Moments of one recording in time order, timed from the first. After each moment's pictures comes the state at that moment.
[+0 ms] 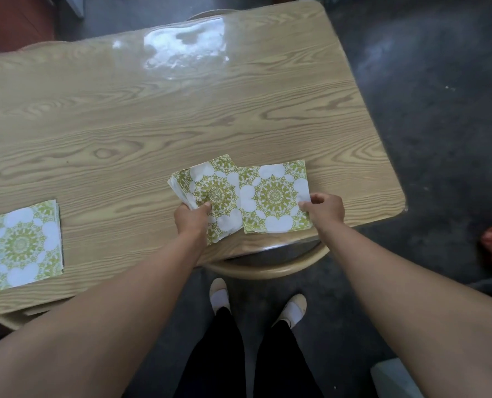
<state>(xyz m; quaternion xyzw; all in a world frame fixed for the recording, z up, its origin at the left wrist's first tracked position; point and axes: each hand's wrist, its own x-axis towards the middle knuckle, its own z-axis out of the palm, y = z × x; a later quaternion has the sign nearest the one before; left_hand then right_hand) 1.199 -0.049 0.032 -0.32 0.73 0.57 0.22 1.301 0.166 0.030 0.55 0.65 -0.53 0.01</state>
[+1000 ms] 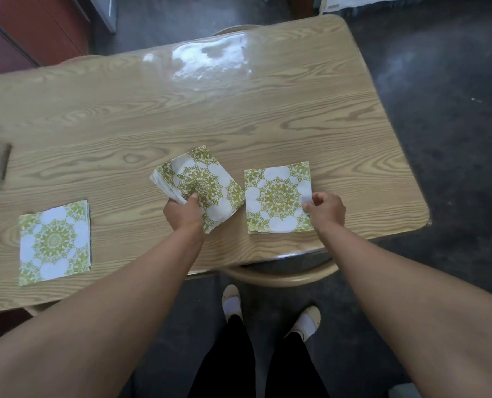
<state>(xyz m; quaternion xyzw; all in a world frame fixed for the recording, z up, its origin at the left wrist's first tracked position) 1.165 -0.080 0.052 -0.34 0.74 0.58 0.07 1.271 0.145 0.016 0.50 0.74 -0.45 0.01</state>
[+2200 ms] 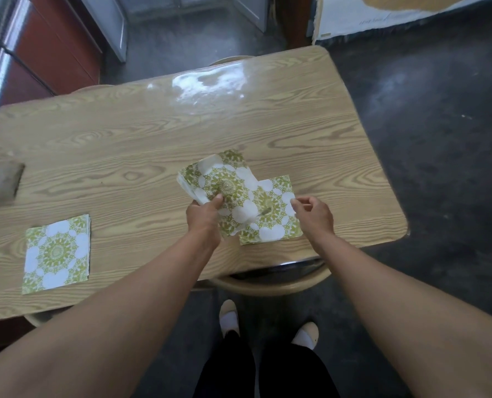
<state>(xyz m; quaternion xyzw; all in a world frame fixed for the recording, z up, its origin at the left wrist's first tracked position) 1.190 -0.021 0.092 -0.31 0.62 0.69 0.20 1.282 0.159 0.057 0.44 0.72 -0.53 -0.01</state>
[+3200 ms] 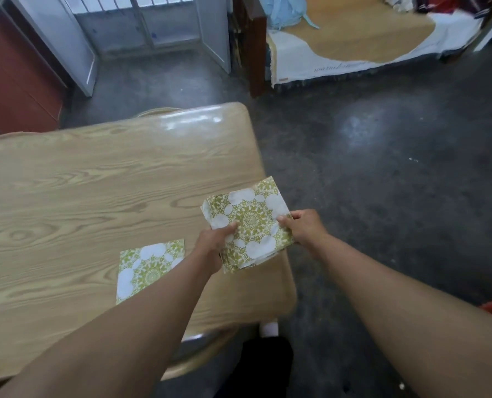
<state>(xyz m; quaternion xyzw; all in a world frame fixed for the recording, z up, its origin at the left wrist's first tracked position) 1.203 0.272 0.083 -0.25 0.61 0.65 0.37 1.268 0.454 0.100 0.39 0.69 -0.60 0.08</state>
